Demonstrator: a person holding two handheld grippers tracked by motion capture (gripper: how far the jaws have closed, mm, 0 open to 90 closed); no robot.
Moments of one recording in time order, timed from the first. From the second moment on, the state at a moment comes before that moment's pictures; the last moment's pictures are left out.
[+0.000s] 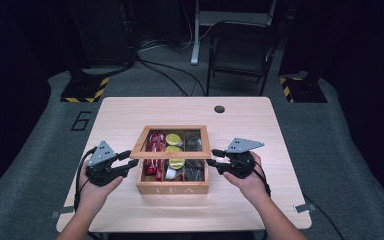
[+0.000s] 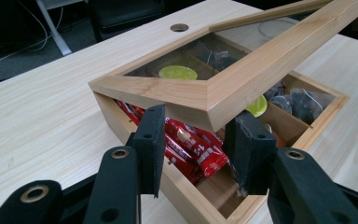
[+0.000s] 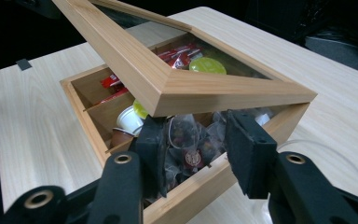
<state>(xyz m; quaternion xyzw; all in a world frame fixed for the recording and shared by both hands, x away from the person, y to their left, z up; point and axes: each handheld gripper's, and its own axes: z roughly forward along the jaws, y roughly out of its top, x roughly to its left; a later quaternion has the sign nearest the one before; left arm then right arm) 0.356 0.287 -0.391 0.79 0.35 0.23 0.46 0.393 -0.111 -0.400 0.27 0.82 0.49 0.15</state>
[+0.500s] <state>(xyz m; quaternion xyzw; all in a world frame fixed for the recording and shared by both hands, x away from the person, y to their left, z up) 0.364 0.288 -0.383 0.78 0.35 0.23 0.47 0.407 -0.105 -0.391 0.28 0.81 0.49 0.16</state>
